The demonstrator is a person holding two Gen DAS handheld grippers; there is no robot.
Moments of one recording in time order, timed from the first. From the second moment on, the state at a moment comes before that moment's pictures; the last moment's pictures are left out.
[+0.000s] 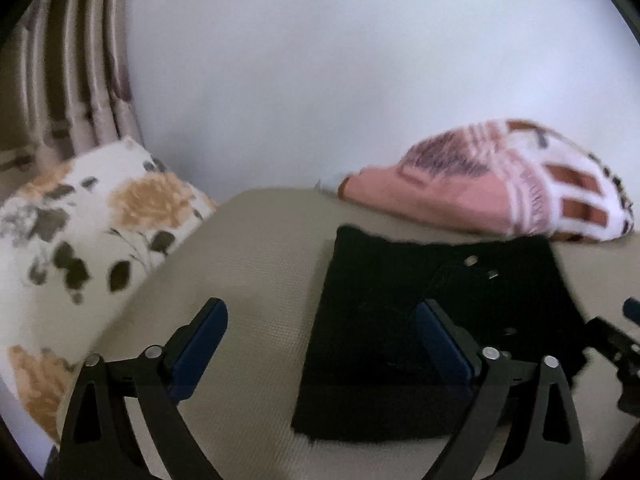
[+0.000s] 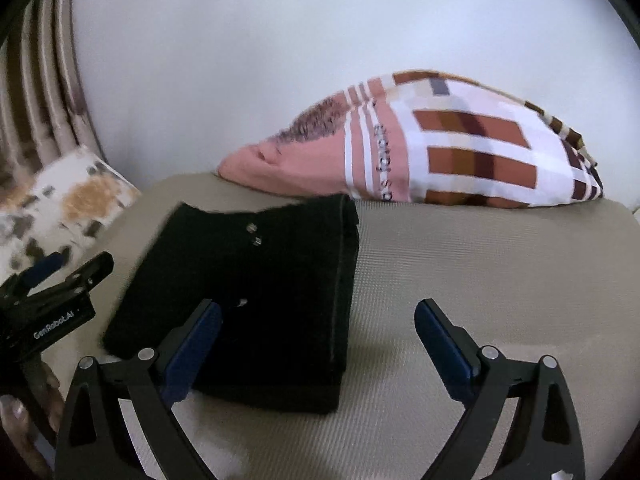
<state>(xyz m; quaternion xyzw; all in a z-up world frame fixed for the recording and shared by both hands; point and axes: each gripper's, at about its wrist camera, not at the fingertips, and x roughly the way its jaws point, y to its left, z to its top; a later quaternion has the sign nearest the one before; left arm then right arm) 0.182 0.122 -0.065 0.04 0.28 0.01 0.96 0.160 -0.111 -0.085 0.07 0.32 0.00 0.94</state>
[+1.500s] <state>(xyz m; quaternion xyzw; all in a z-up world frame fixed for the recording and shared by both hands) 0.008 0.111 0.107 0.00 0.14 0.01 0.99 0.014 -0.116 0.044 0.08 0.20 0.06 0.97</state>
